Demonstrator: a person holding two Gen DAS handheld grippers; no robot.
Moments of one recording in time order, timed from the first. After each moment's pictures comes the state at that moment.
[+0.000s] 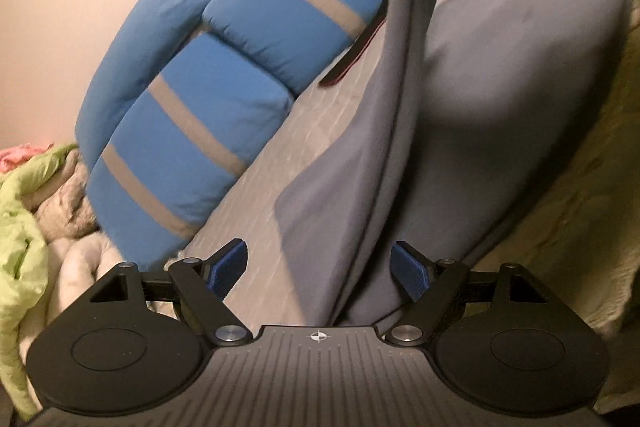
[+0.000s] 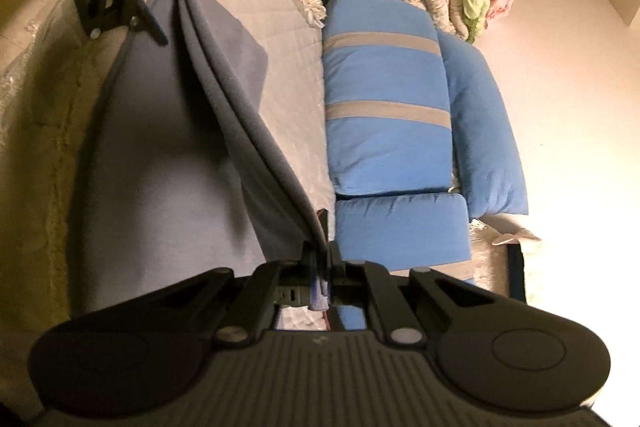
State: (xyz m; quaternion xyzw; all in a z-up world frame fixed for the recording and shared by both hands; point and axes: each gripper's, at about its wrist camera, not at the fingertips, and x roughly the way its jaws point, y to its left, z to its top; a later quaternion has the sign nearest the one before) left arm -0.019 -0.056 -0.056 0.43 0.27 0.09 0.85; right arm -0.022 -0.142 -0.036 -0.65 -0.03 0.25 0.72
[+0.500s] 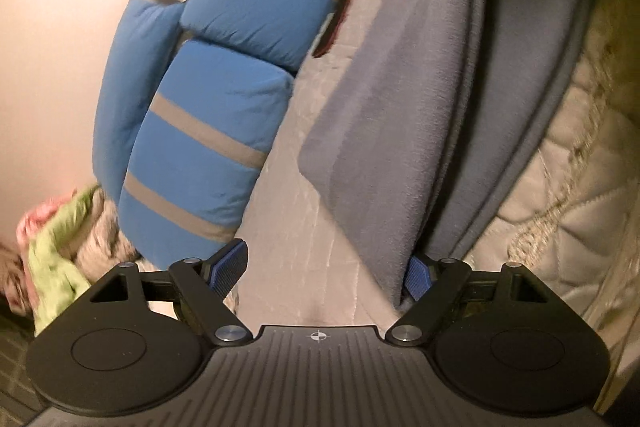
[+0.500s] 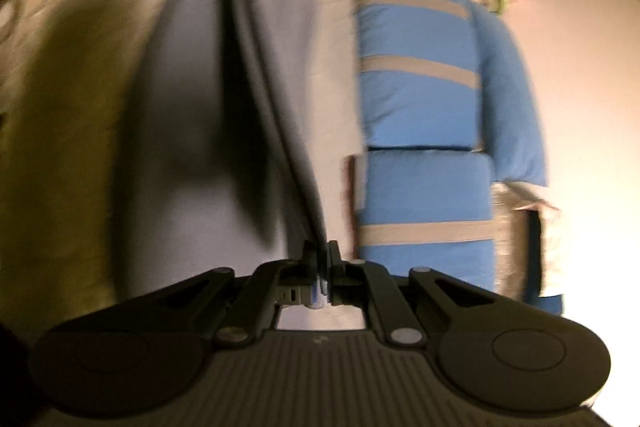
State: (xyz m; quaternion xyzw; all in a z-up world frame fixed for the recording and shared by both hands) left arm -0.017 -0.057 -0.080 0.56 0.28 0.10 0.77; right arm -0.017 -0.190 -0.083 -0.68 0.03 0.25 0.69
